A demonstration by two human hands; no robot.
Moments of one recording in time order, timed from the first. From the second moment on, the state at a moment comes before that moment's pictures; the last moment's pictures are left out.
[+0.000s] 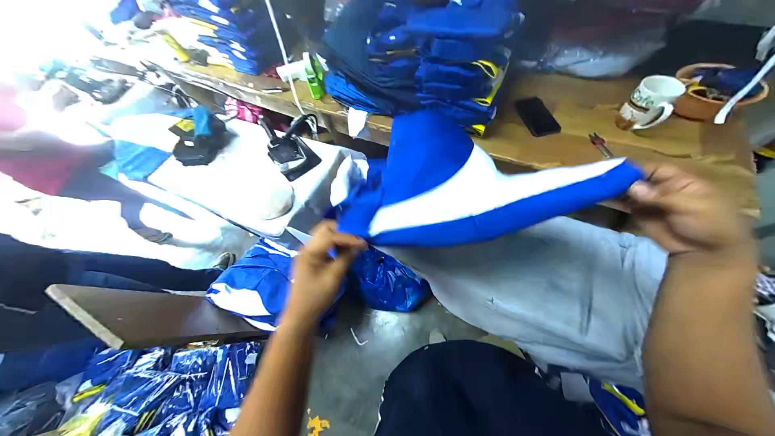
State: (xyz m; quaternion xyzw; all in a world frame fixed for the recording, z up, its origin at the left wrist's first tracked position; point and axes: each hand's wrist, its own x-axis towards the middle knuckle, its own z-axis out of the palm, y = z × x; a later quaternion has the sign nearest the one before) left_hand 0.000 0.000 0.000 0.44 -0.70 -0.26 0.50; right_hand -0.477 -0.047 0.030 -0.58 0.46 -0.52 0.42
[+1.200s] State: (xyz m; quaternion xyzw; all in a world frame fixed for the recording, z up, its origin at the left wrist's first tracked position) left_hand -0.186 -0.006 -0.206 0.59 -0.66 -0.45 0.14; right_hand -0.586 -0.078 -0.199 -0.31 0.80 -0.23 0.47
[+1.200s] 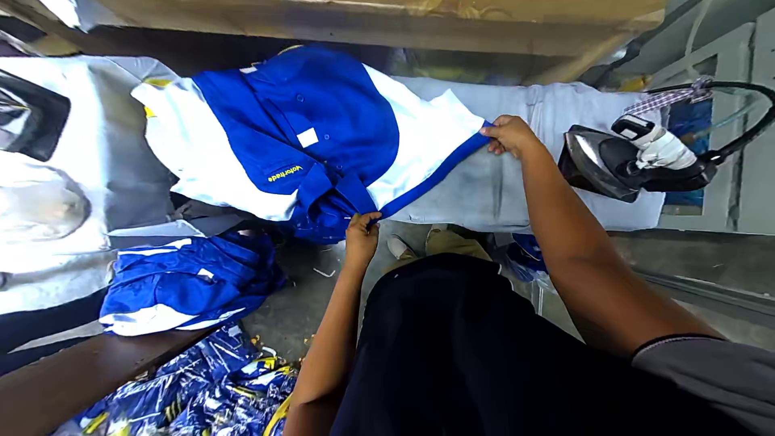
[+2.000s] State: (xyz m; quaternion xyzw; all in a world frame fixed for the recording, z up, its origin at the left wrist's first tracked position) left_hand -0.336 -0.122 -0.141 0.50 -0.79 -0.29 0.19; right_hand -0.553 -0.159 -0.178 -0.46 0.76 -0.13 0.45
